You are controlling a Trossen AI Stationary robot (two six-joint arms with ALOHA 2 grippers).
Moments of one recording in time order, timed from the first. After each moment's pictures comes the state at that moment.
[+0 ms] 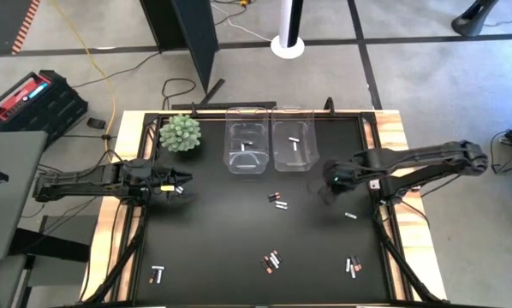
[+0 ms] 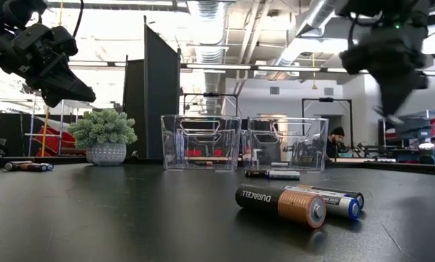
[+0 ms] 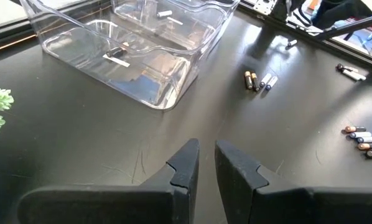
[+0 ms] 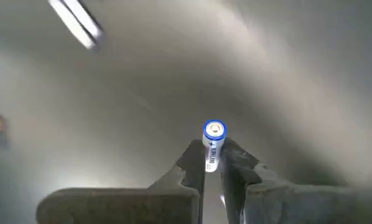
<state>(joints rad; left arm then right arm) 0.07 0.22 0.27 -0.46 -0.22 -0.36 0.02 1.09 0.82 -0.97 0.03 0.90</state>
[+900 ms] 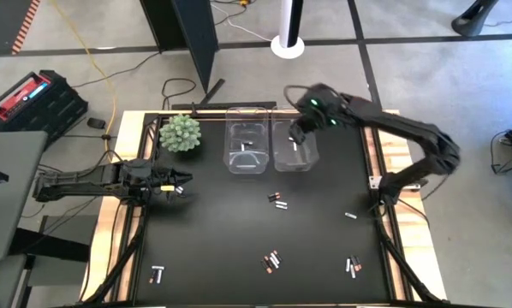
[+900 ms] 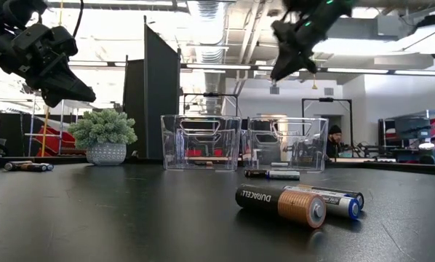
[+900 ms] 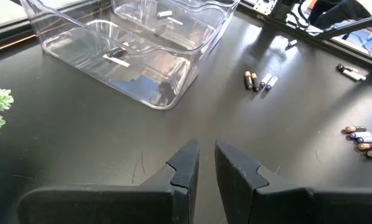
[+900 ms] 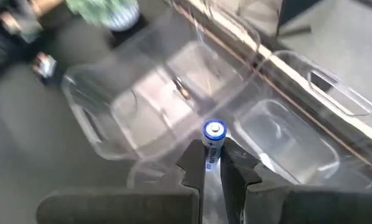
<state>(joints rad) 0.07 0.22 0.27 -0.46 -0.22 -0.36 -0.51 1.41 1.27 -0.65 -0.03 0.22</state>
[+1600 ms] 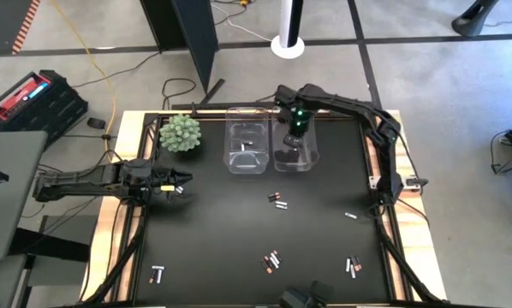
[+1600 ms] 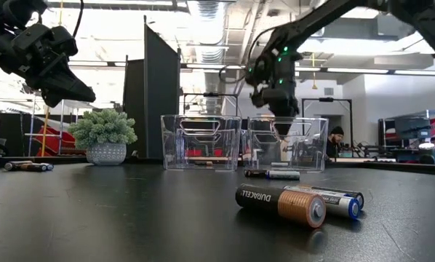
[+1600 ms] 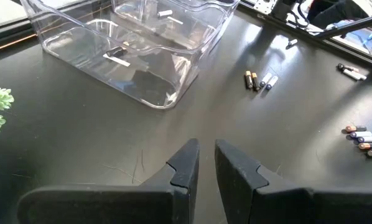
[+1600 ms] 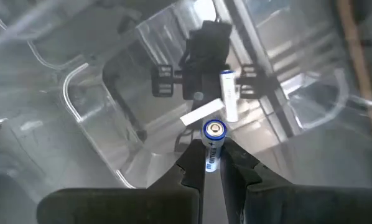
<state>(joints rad) 0.07 0.22 0.27 -0.46 -0.22 -0.36 -0.64 2.01 1.68 -1.18 -0.05 -0.16</state>
